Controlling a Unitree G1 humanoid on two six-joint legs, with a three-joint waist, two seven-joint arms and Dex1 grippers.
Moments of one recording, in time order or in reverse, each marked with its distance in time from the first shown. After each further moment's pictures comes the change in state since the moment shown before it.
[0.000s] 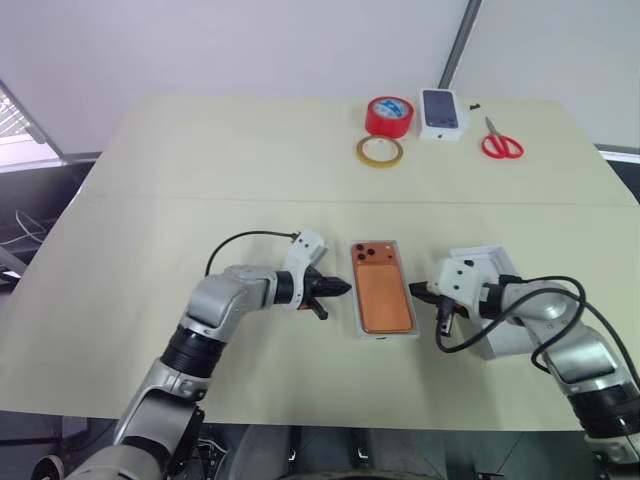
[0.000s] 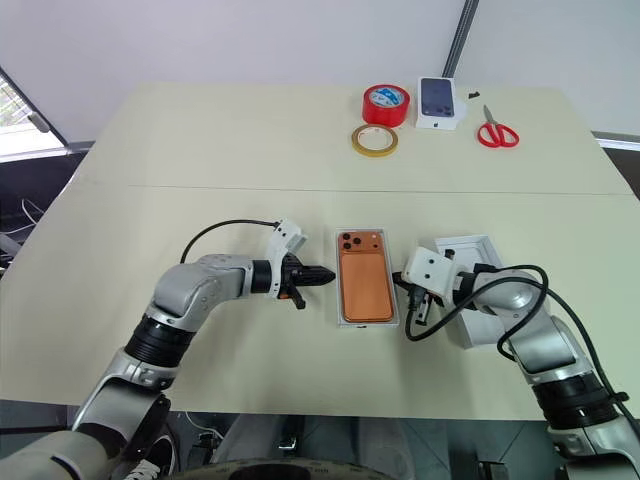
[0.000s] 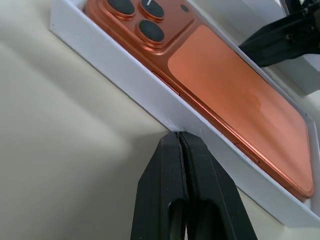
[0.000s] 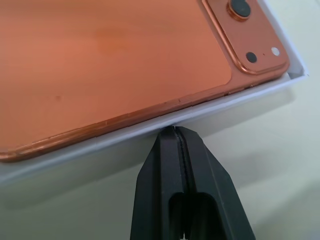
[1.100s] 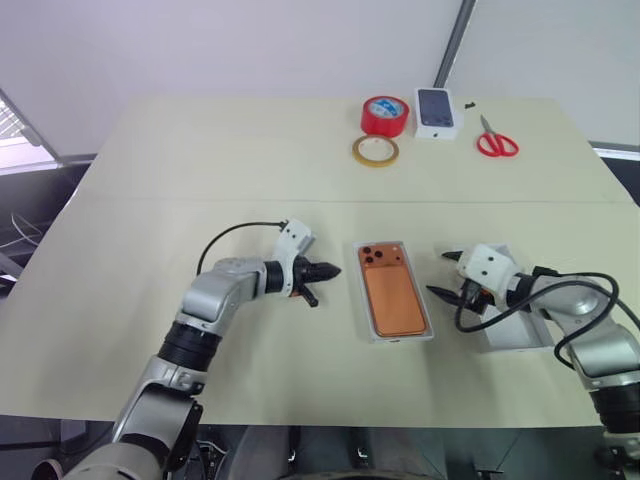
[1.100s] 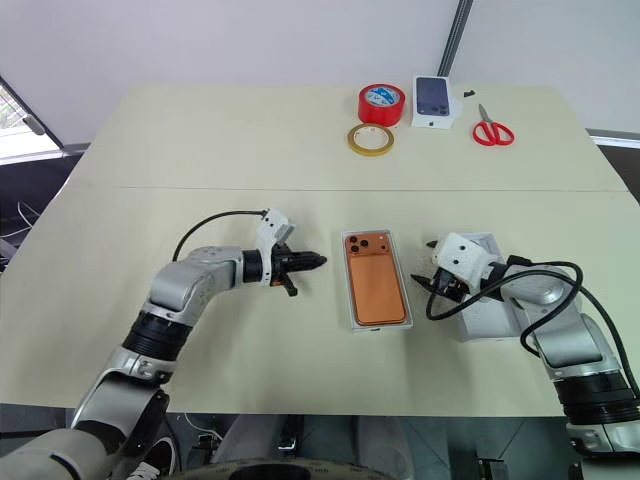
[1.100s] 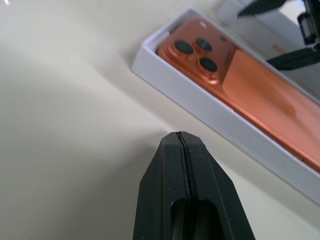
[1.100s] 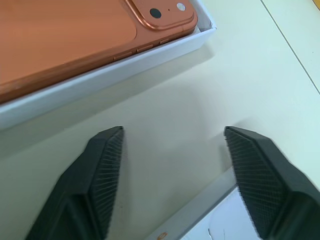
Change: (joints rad) left arm 0.016 0.049 0.094 0.043 0.041 -0.145 -0.042; right arm -0.032 -0.047 -0.069 0.125 -0.020 -0.075 -0.075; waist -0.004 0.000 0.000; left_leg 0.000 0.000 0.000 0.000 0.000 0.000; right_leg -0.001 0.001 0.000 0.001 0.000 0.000
